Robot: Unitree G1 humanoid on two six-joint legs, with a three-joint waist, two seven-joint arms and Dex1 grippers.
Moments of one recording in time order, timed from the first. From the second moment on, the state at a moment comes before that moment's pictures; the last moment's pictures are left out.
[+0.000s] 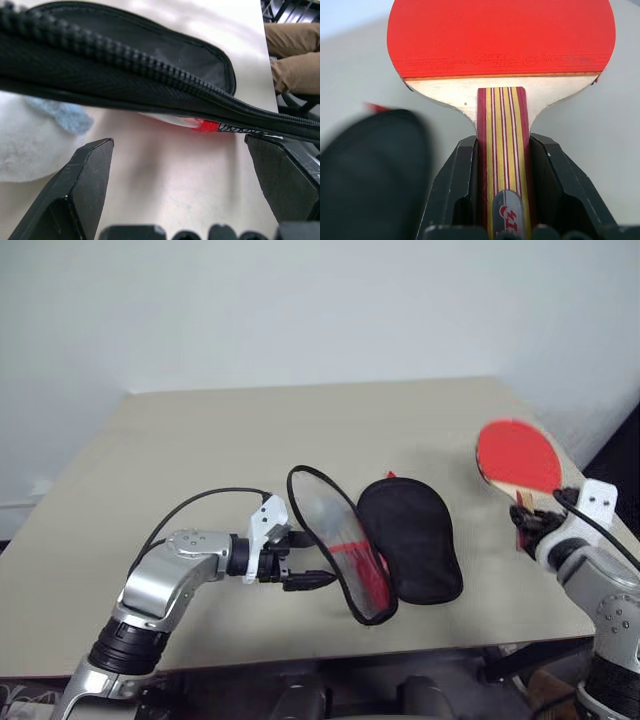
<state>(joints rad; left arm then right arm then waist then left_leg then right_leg) -0.29 0.67 -0.14 -0.24 -0.45 0.72 -1.08 -0.20 -0.27 -0.43 -0.55 0.60 1.14 -0.02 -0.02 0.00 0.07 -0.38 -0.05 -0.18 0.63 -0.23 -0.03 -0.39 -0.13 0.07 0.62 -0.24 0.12</state>
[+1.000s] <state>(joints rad) -0.25 0.69 -0.15 -0.16 -0.43 0.62 -1.11 -0.05 -0.18 -0.10 -0.56 0.51 1.16 0.00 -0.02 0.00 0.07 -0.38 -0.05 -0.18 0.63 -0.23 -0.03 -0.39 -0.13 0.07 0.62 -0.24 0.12</state>
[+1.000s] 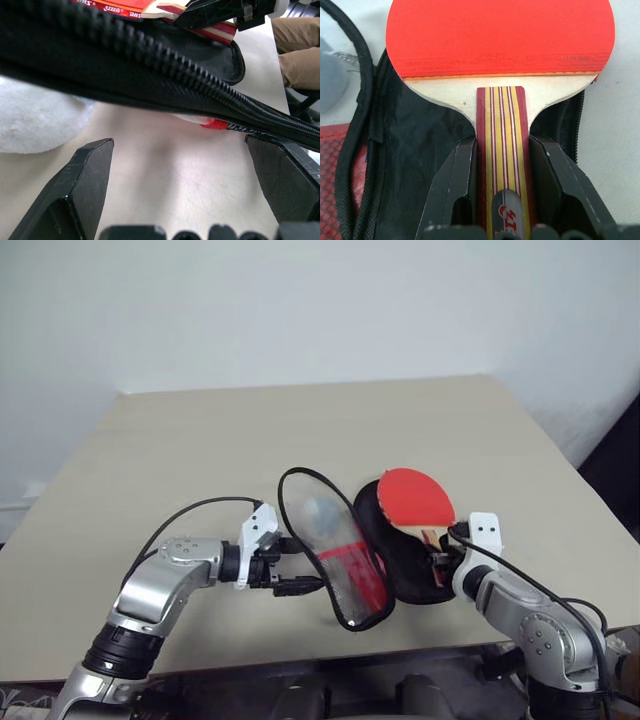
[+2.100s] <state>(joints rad) -0.31 0.69 -0.17 -0.19 -0.44 0.73 -1.09 -0.02 -0.21 -0.02 -0.60 0.44 1.16 0.01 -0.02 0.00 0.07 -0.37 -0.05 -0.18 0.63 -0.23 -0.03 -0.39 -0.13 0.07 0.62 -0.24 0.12</state>
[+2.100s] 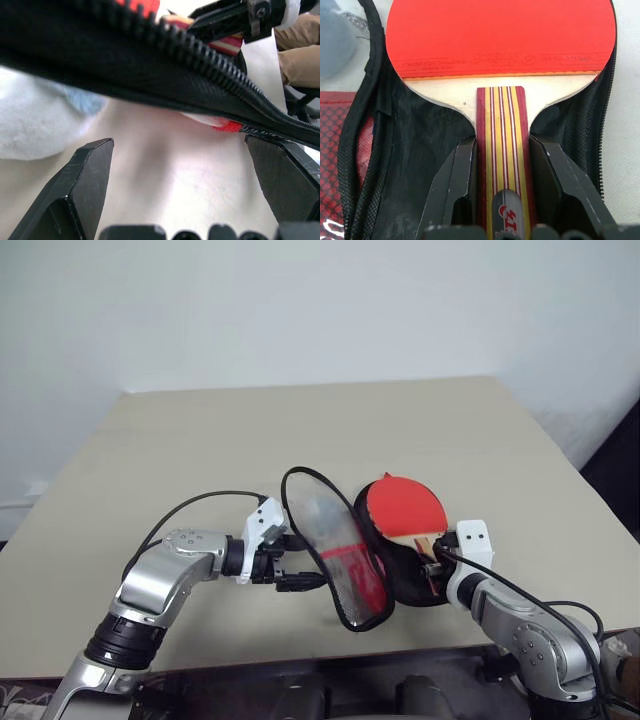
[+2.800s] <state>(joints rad) -0.30 0.68 -0.17 -0.19 -0.45 0.73 -1.08 -0.03 -0.22 0.01 -0.60 0.42 1.18 0.04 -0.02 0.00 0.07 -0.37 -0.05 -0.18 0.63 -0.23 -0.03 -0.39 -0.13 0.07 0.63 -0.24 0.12</state>
